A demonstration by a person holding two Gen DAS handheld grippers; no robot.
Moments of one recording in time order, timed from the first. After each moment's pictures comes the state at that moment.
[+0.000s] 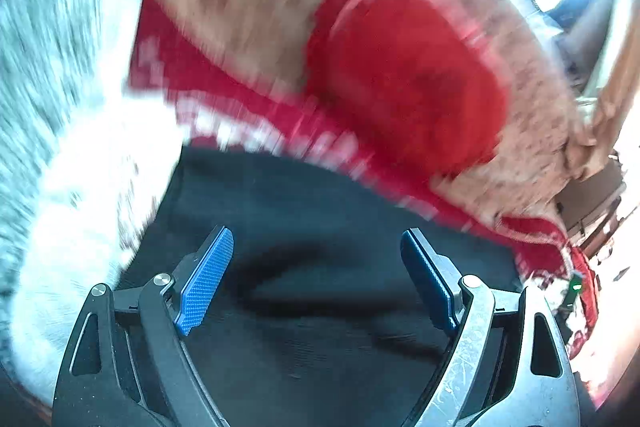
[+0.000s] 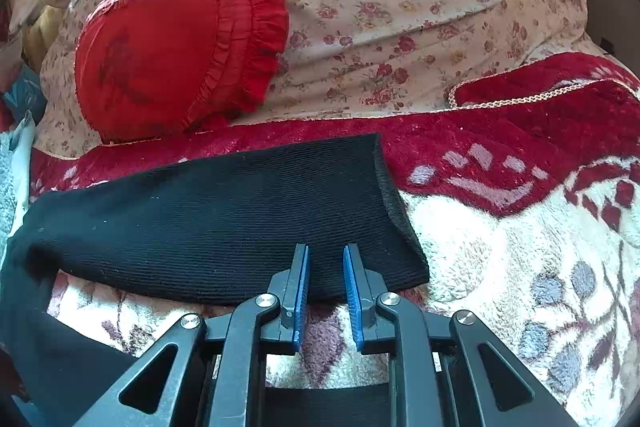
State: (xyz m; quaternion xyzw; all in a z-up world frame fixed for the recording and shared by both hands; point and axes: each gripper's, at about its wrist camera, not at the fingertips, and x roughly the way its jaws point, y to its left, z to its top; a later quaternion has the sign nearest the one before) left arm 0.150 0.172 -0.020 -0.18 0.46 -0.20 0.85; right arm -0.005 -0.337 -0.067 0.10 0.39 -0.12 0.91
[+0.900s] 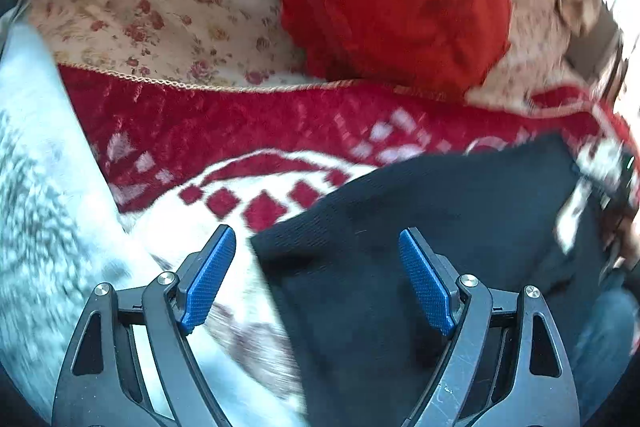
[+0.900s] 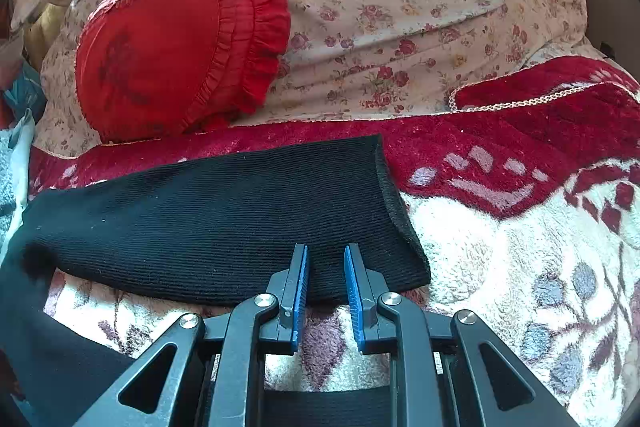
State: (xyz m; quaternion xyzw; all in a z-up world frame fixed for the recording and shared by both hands) left arm 0.242 0.188 -0.025 0.09 0.46 -0.31 0.83; right arm -0.004 -0.335 -0.069 0.09 0.38 -0.12 0.91
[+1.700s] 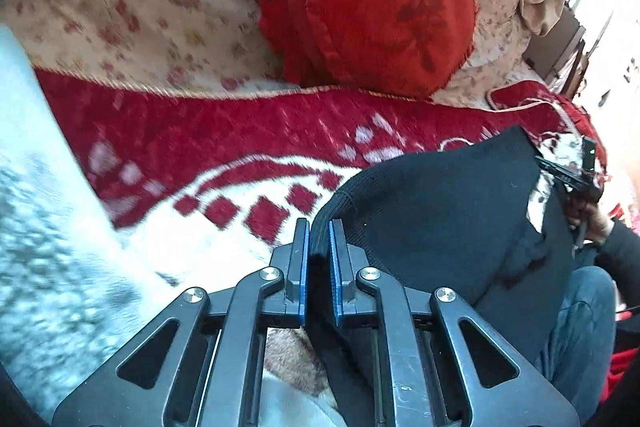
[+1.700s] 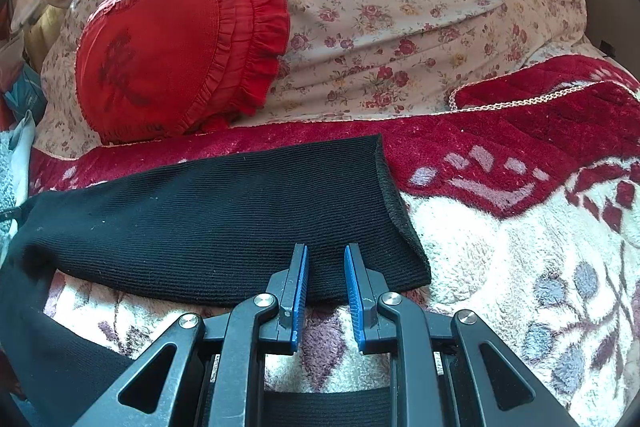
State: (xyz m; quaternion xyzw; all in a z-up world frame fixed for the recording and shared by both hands) left arm 0.253 0.214 -0.017 0.06 0.45 -0.38 0.80; right arm -0.004 -0.335 -0.070 0.09 0.38 -0.12 0.91
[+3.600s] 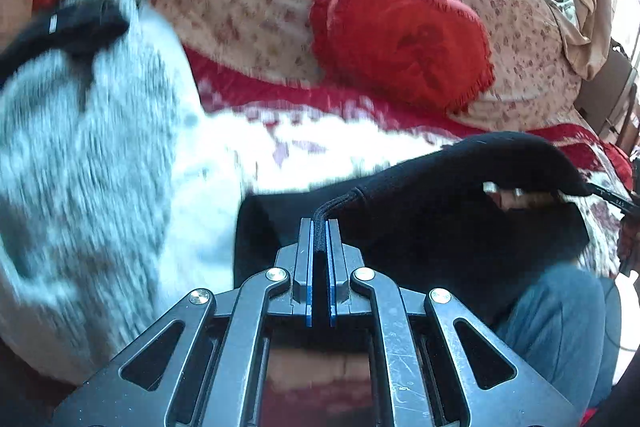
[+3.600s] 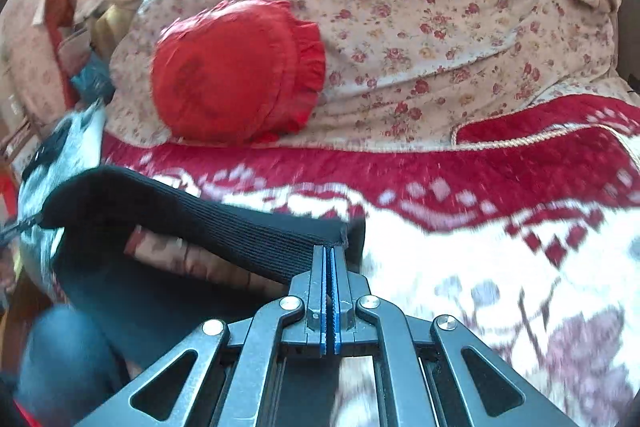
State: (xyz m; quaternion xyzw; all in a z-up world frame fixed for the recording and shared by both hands) left arm 0.041 0.241 0.012 0.00 0.42 -0.21 0.88; right arm -0.102 -0.380 -0.005 0.06 0.36 0.00 0.93
